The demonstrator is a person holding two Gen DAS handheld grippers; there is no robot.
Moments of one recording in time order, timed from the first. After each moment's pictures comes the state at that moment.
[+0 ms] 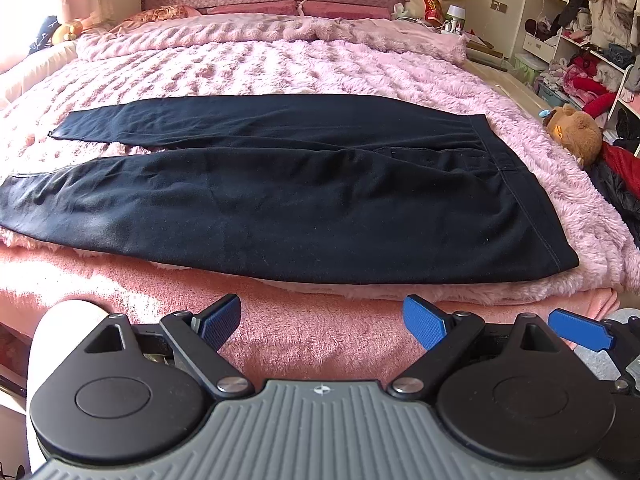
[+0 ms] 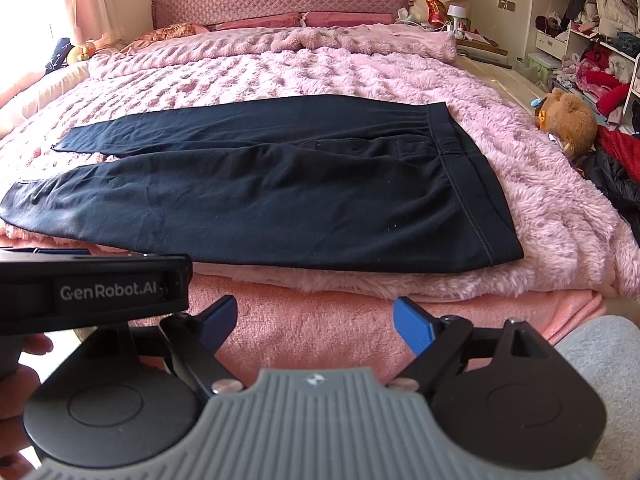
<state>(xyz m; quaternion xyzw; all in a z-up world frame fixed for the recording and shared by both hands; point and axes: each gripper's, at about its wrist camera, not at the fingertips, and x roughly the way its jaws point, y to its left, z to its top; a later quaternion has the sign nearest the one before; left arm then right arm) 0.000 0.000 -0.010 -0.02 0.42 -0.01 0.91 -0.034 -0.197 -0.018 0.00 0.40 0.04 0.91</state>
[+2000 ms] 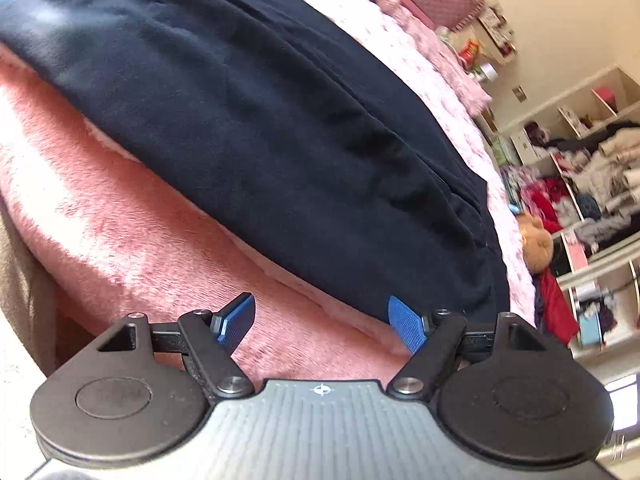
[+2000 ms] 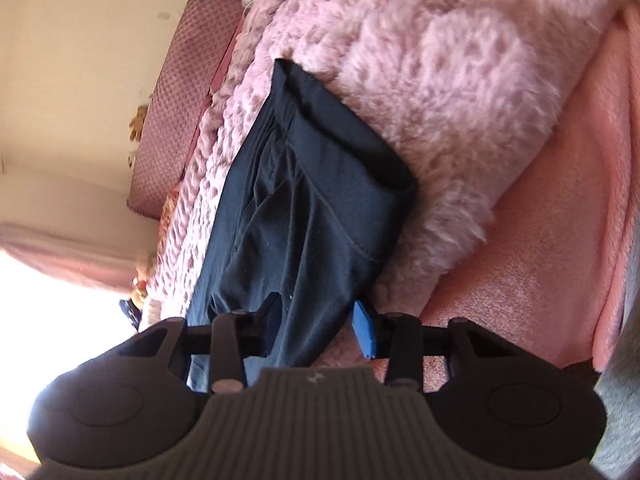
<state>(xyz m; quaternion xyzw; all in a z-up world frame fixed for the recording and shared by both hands) 0.058 0.098 -0.105 -0.36 0.45 -0.06 0.82 0.041 -0.403 -0.131 0.54 0.36 0.05 0.76</state>
